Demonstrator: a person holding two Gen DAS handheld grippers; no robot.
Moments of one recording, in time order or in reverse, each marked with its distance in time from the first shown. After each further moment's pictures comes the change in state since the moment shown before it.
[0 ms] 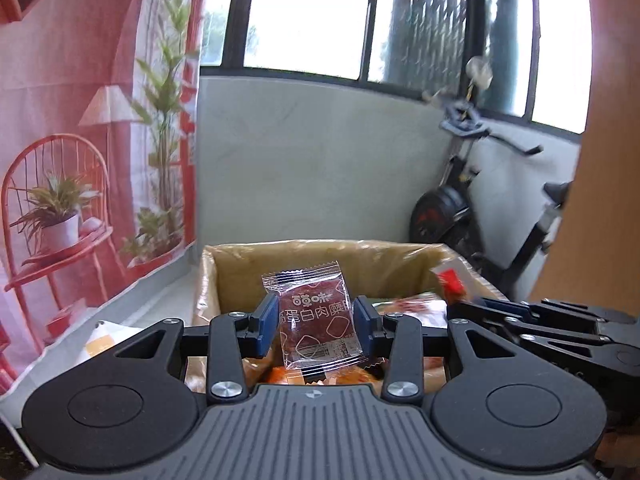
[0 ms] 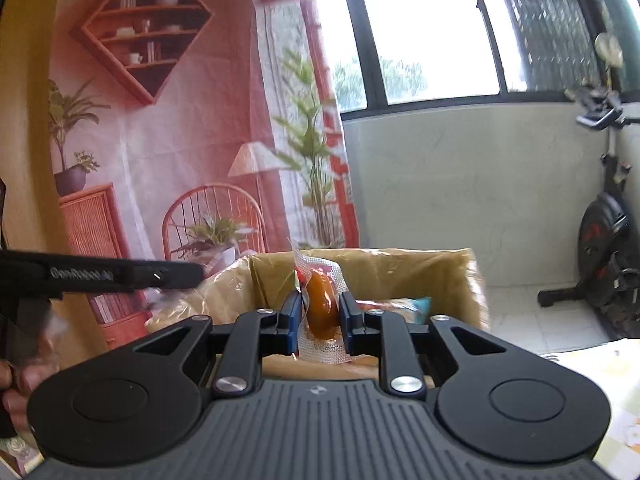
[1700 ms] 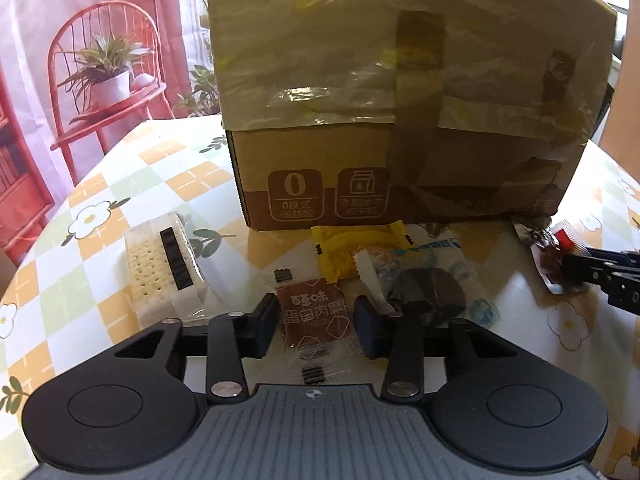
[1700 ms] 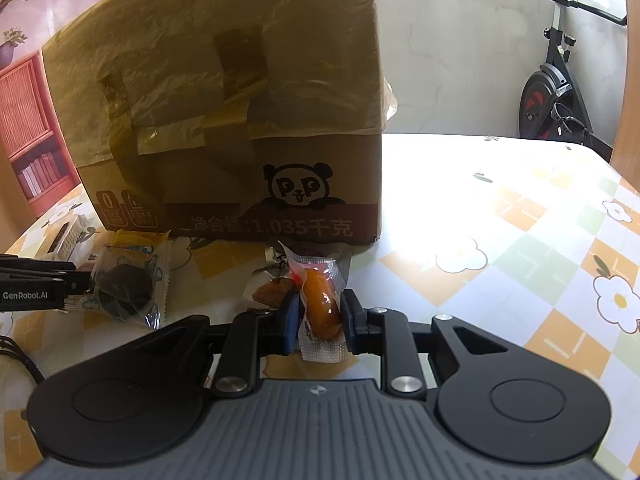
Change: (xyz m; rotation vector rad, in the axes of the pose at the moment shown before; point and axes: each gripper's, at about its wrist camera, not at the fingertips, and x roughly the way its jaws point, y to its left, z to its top) left arm 0.009 0.012 -0.212 0.007 0.327 0.197; right arm -0.008 -0.051 -0.220 0.044 0.348 -0.204
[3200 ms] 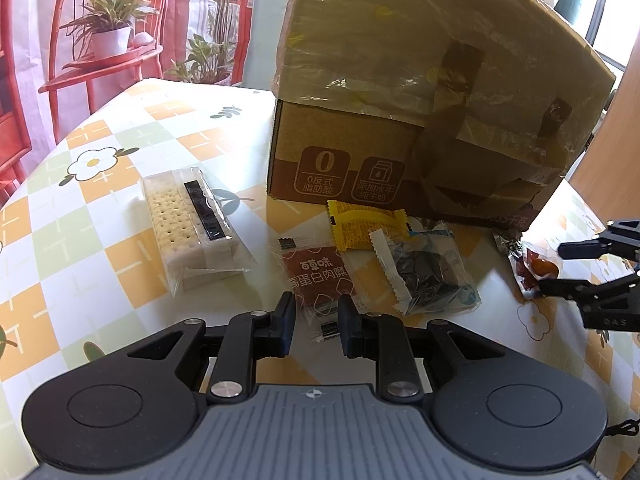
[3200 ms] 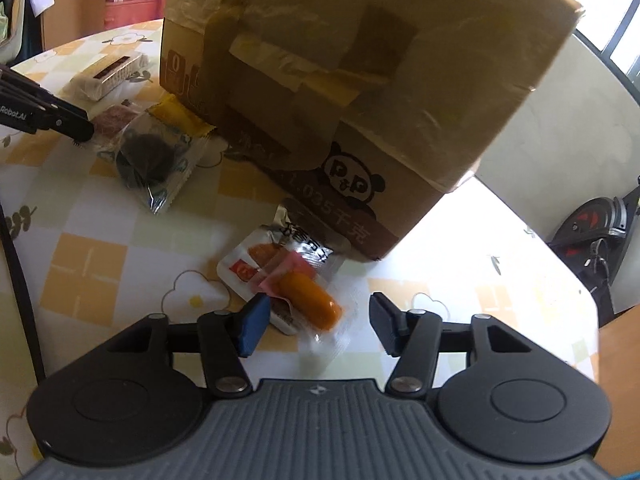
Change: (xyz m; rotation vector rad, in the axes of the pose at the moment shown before) left arm -0.018 0.049 -0.015 -0.154 0.020 -0.161; right arm -0.003 0.024 0.031 -0.623 0.213 0.007
